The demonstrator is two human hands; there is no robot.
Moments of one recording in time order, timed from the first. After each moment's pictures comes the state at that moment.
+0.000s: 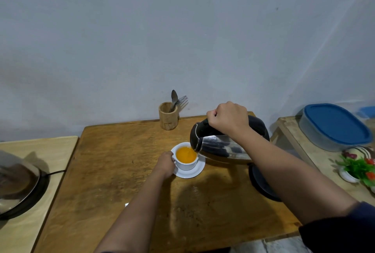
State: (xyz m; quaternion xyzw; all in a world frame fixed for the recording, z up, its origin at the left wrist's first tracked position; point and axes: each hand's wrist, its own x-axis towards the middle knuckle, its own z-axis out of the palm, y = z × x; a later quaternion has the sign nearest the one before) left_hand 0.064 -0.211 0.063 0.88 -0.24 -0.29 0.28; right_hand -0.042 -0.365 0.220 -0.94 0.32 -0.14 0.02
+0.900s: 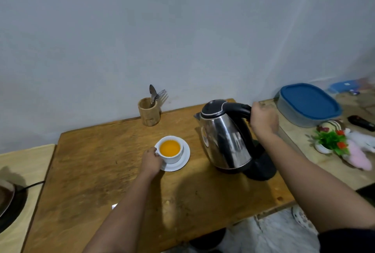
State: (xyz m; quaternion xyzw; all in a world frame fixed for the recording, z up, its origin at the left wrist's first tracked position) left_hand 0.054 -0.213 0.050 0.89 -0.19 -0.26 0.33; right_hand -0.152 -0.408 0.203 -0.64 0.64 -0.31 0.28
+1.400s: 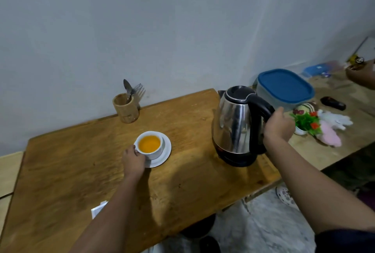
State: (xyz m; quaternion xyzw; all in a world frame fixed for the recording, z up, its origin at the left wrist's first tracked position) left_hand 0.038 -0.219 0.035 0.89 -0.15 -0.19 0.38; right_hand -0.234 -0.416 0.180 -0.40 0.73 -0.46 0.32
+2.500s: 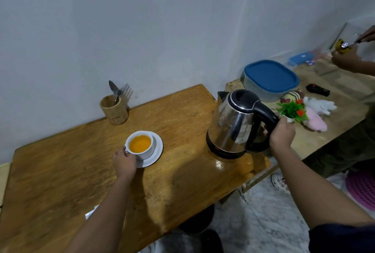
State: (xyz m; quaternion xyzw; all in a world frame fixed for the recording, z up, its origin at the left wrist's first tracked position) left_hand 0.036 -0.220 0.035 0.88 -0.13 -0.19 0.41; right_hand -0.295 -0.412 0.140 -0.39 0.68 -0.48 0.39
